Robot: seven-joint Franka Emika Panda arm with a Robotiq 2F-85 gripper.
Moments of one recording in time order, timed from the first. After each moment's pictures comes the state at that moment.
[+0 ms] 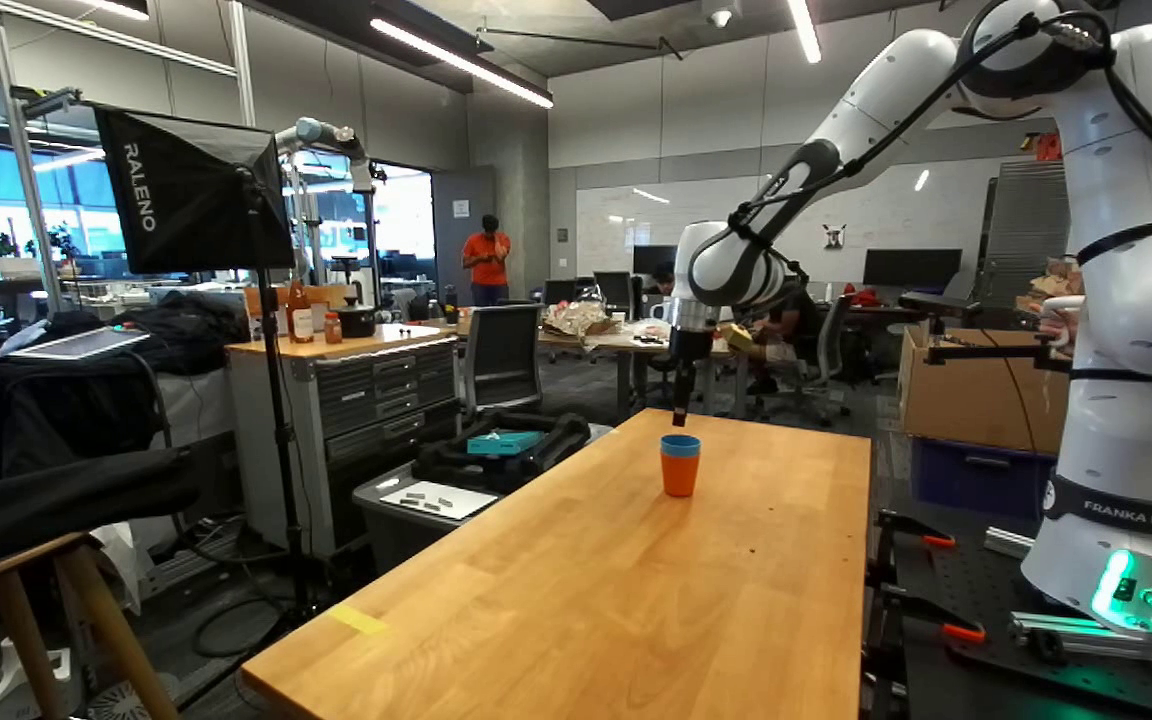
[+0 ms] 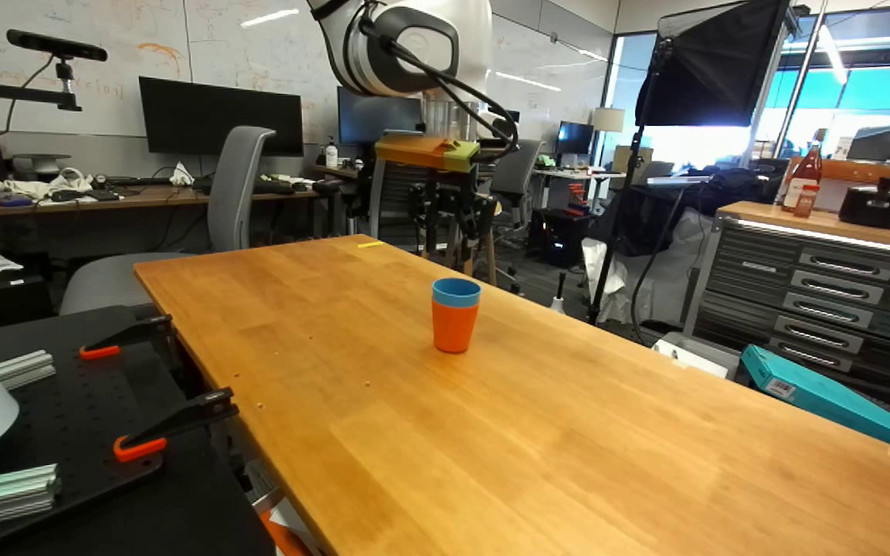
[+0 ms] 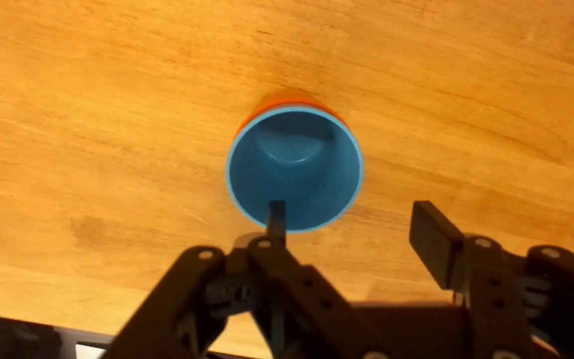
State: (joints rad) arm -0.15 0.23 -0.01 -2.23 0.06 2.55 -0.49
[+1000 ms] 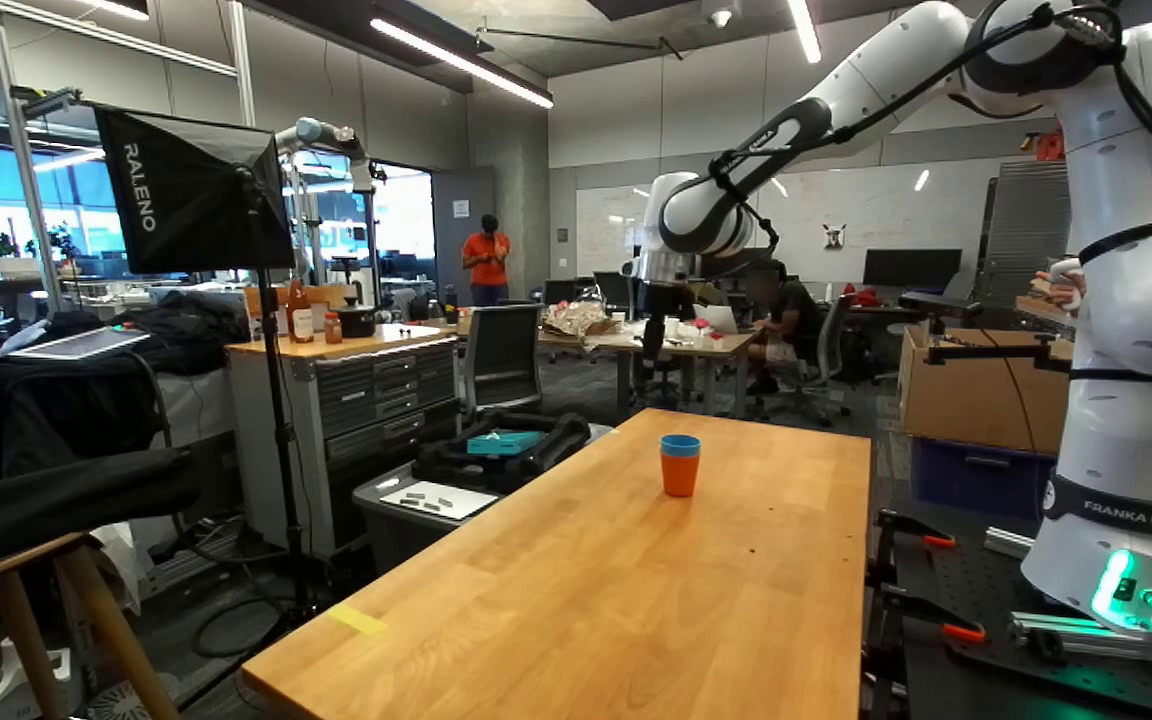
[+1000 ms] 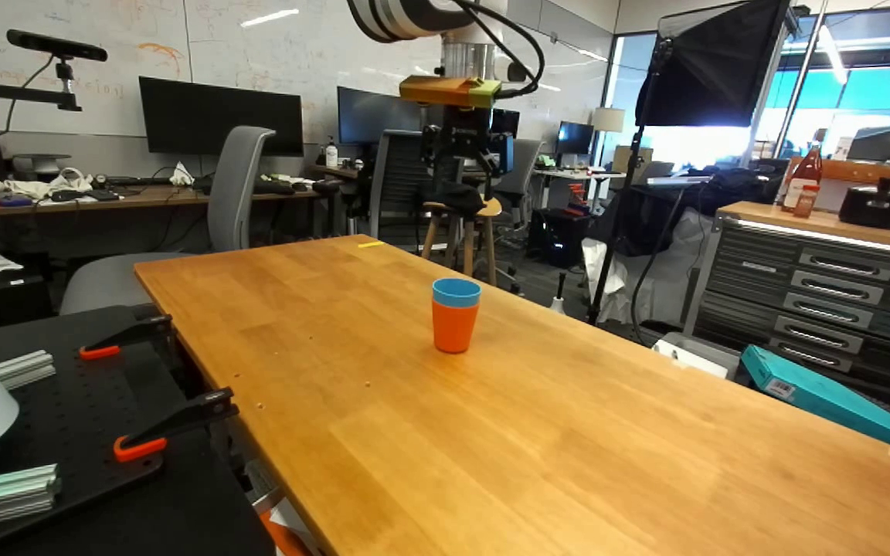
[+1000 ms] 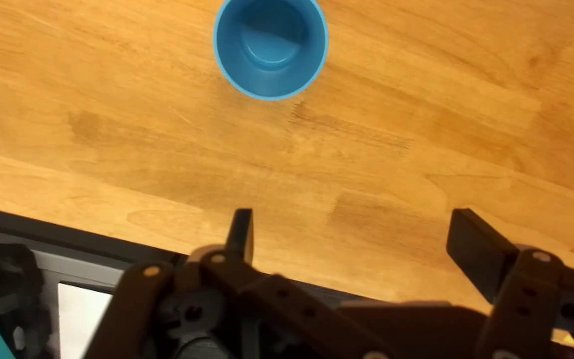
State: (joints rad) arm -0.13 0.22 0.03 -2.01 0.06 2.33 -0.49
